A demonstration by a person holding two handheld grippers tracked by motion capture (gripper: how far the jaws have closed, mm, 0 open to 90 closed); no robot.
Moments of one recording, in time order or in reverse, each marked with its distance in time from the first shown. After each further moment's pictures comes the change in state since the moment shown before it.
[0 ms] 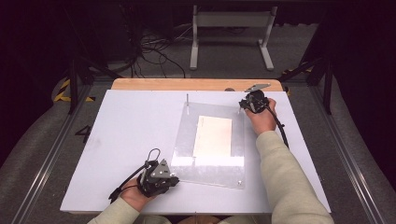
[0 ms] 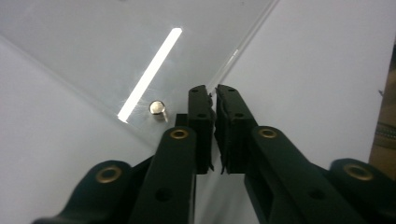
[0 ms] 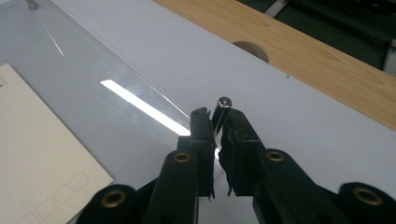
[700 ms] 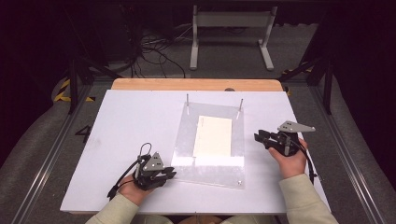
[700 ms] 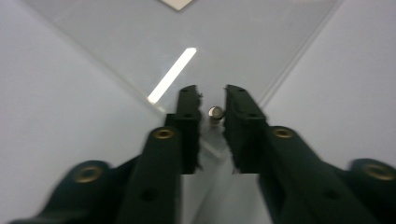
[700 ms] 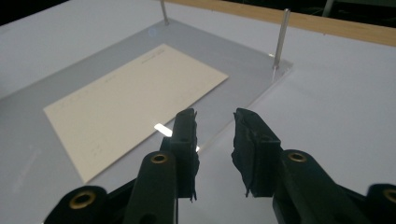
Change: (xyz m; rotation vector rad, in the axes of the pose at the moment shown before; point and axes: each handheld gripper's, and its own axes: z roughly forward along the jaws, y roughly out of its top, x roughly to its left) left arm 0.019 -0.008 0.004 -0.093 0.028 -0.057; right arm 0.039 -0.110 -0.126 -0.223 0.197 0.117
